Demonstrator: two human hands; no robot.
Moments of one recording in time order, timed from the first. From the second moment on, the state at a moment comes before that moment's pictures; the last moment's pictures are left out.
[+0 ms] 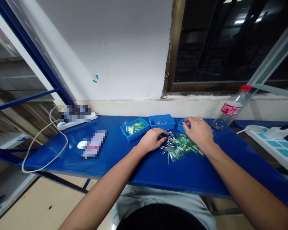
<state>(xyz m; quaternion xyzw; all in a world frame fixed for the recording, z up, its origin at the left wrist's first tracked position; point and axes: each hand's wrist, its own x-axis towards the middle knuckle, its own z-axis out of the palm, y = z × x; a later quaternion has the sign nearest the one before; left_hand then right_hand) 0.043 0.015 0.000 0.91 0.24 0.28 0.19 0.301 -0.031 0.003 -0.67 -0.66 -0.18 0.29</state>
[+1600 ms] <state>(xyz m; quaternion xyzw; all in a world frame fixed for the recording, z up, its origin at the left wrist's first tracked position) 0.055 0.028 -0.009 0.73 0.23 0.50 0.39 0.252 -0.026 -0.013 -0.46 -0.59 0.36 0.56</state>
